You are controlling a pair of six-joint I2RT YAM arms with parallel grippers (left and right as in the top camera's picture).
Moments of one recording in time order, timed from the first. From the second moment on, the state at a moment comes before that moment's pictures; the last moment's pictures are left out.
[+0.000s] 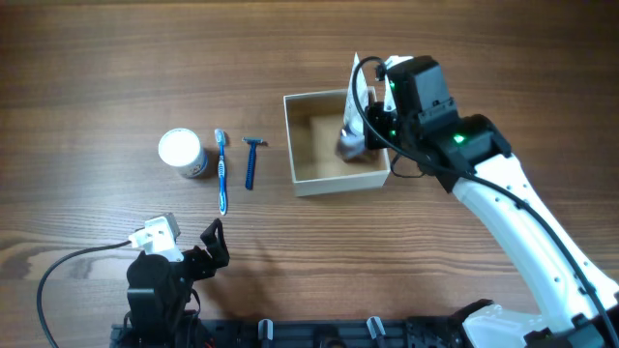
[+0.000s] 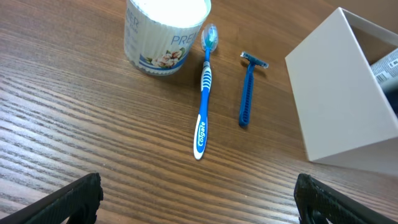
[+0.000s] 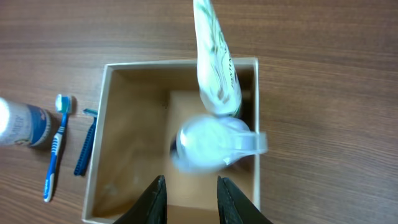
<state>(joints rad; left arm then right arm) -0.02 0.01 0.21 -0.79 0.06 -0.41 0.45 1.46 1.30 -0.74 0.02 0.31</state>
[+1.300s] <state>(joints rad) -0.02 0.01 0.21 -0.74 0.02 -0.42 -0.09 1.33 1.31 -0.96 0.02 0.49</state>
